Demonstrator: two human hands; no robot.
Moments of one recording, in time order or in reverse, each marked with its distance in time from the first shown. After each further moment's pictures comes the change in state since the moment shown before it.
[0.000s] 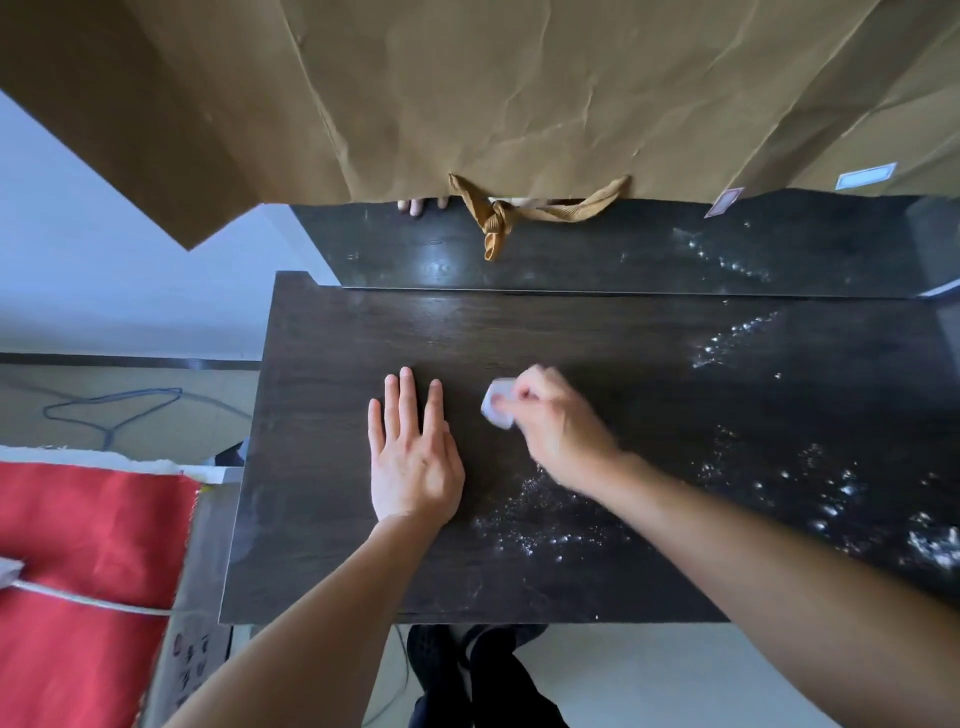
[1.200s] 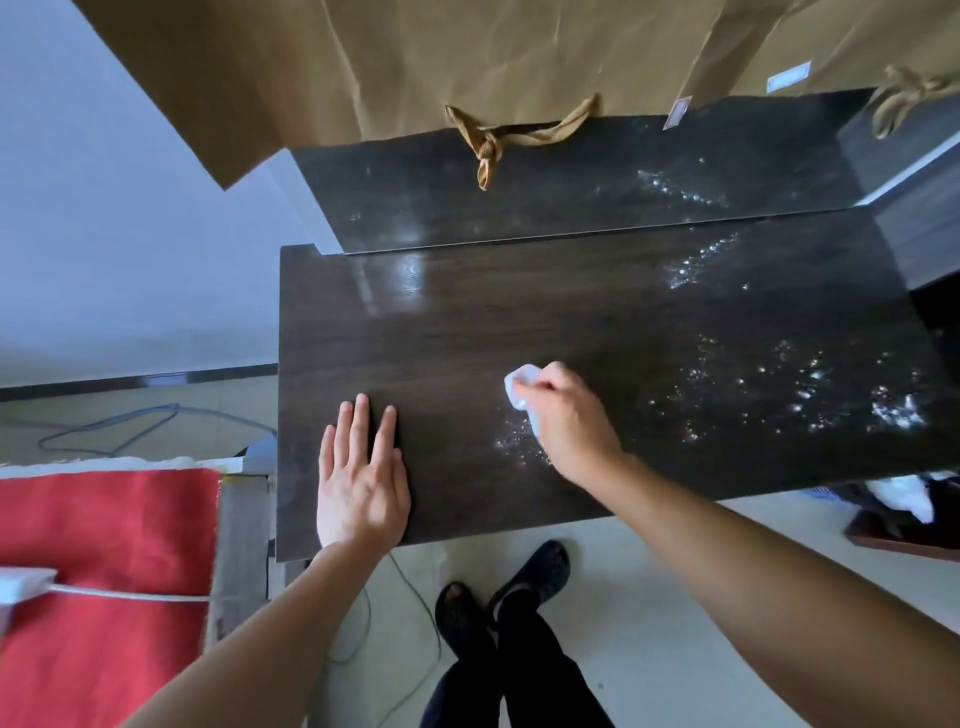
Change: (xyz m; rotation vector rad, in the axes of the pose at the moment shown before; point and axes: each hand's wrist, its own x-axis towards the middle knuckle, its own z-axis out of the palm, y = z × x) left_hand -0.077 -0.090 -0.030 0.056 -0.095 0.119; right_hand -0.071 -0.063 0.014 0.035 0.122 0.329
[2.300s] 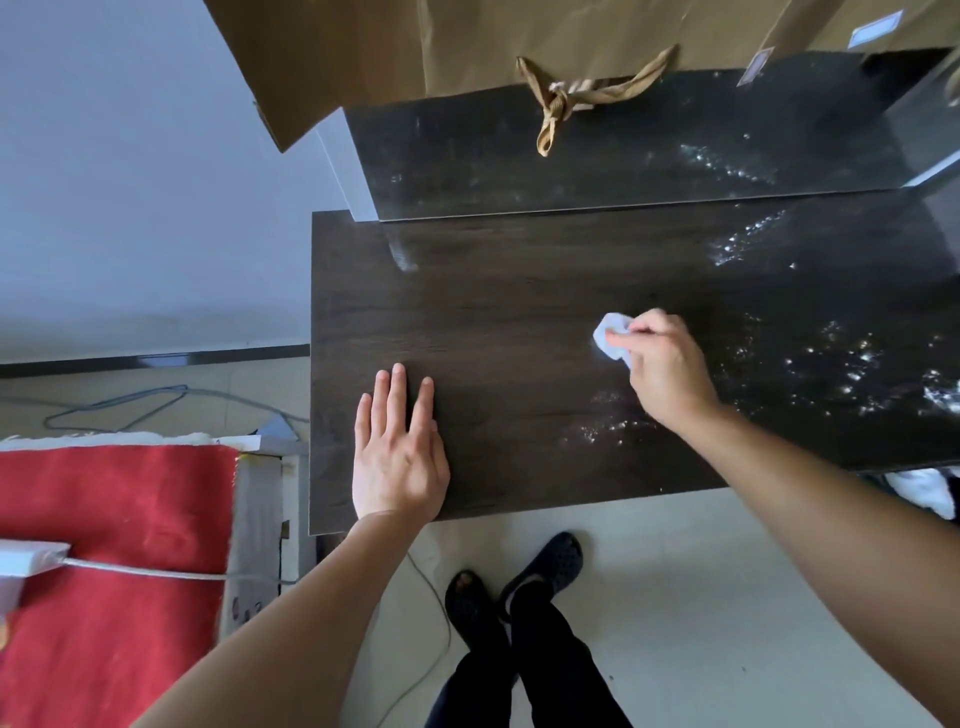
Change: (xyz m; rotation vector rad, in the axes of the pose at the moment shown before) left_hand 0.001 -0.006 0.003 -0.031 0.067 0.046; right_hand 0.020 0.046 -0.013 -0.174 0.217 -0.009
